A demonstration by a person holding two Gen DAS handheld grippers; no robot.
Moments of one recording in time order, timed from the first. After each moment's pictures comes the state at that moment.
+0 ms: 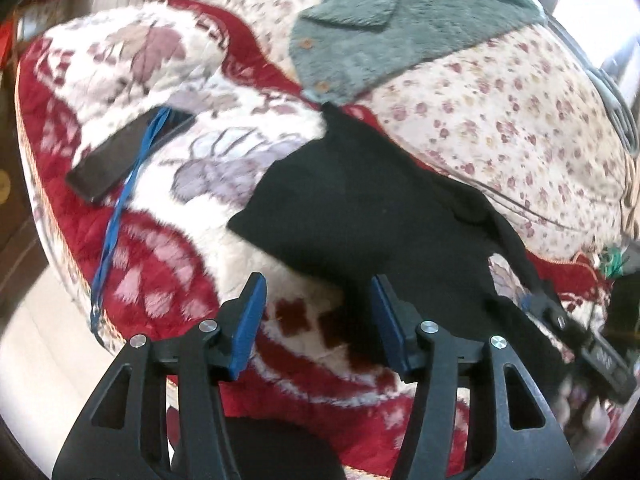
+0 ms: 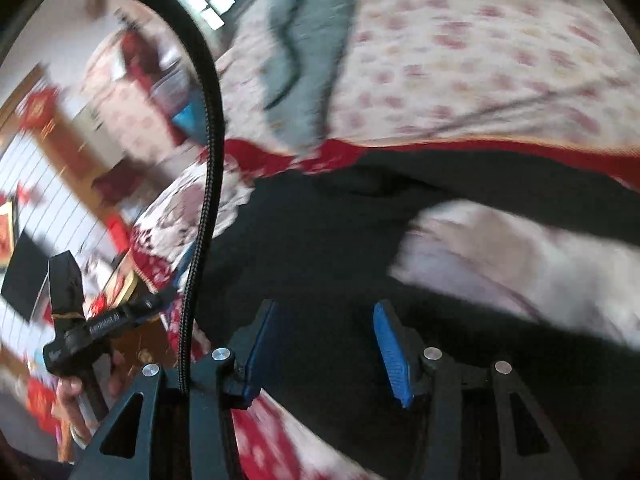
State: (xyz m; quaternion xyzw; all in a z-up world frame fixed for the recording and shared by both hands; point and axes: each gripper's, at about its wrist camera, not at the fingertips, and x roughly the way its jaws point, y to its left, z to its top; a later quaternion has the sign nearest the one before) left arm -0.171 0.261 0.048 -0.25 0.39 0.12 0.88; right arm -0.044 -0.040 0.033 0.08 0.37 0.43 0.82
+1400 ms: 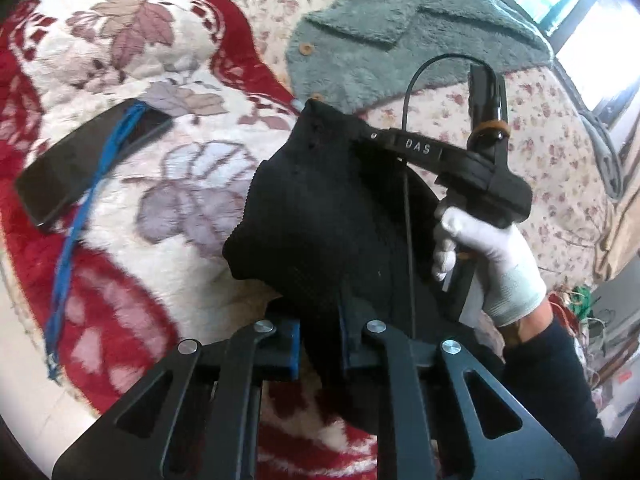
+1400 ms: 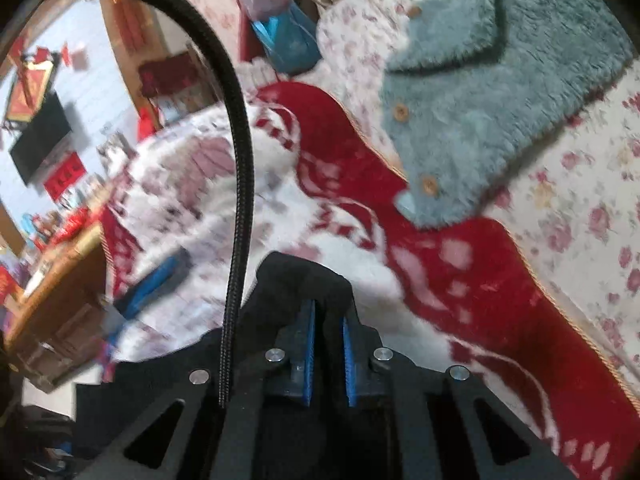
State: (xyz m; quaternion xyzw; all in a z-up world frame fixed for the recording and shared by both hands) left arm -0.135 0.297 0.037 -0.31 0.36 0.09 0.88; right arm 0.103 0.230 0.047 -0.11 0.33 0.55 0.76
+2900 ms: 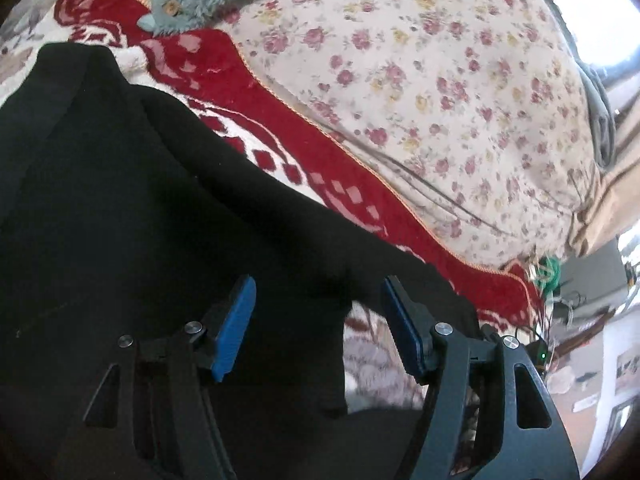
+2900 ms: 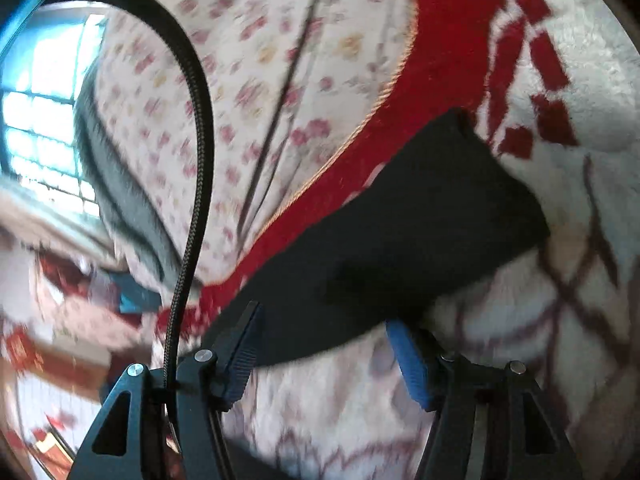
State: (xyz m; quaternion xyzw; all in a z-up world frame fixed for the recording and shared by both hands) left arm 0.026 0.175 0.034 -0.34 0.46 -0.04 0.82; right arm 0.103 -0.309 -0.044 0.43 0.41 0.22 0.77
